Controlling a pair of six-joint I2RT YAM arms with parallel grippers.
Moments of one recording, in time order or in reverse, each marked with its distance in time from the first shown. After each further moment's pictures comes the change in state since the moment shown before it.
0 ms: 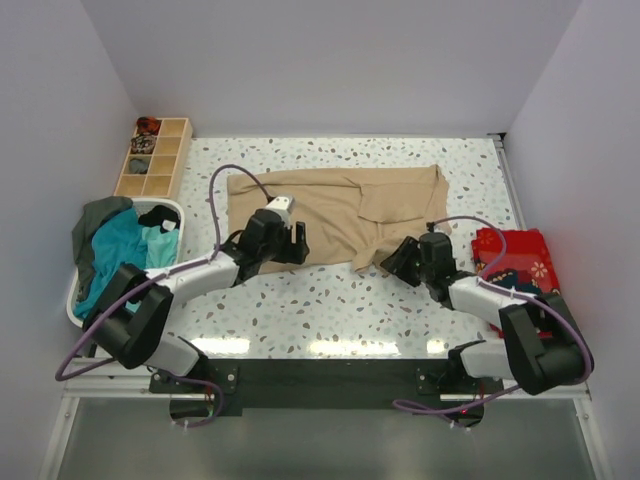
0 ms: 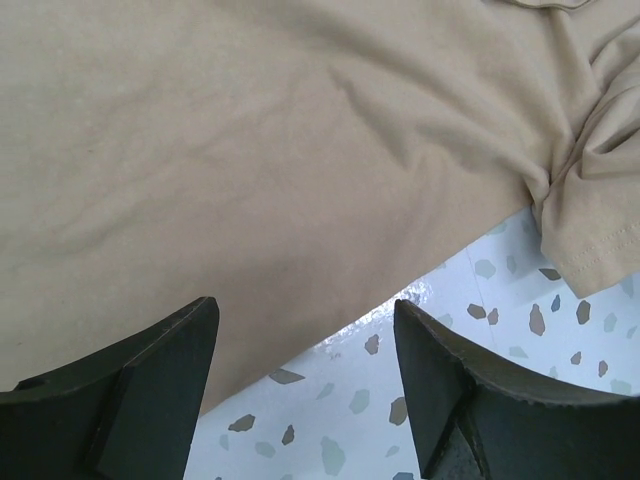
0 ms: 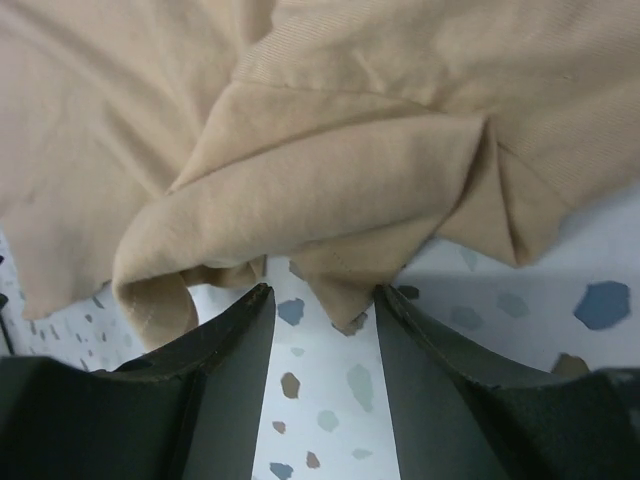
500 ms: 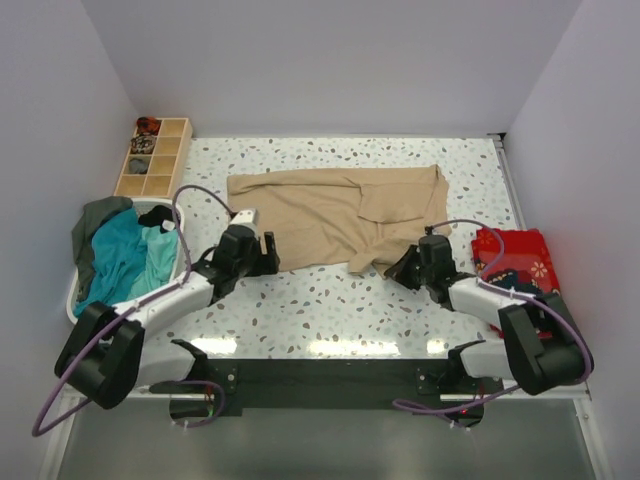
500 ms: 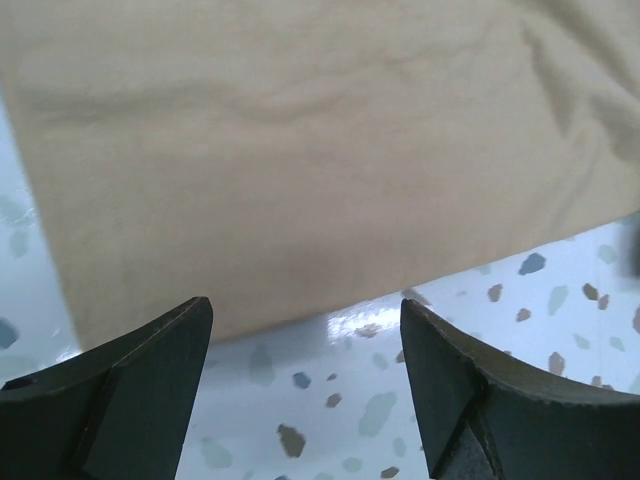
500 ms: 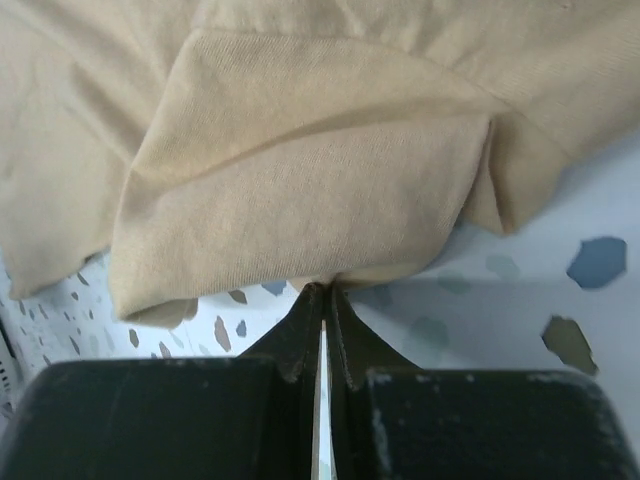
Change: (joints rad) left arm 0.086 -0.208 -0.167 -0.101 -0.099 -0.079; right arm -0.001 0.048 -0.008 0.045 -0.055 0.027
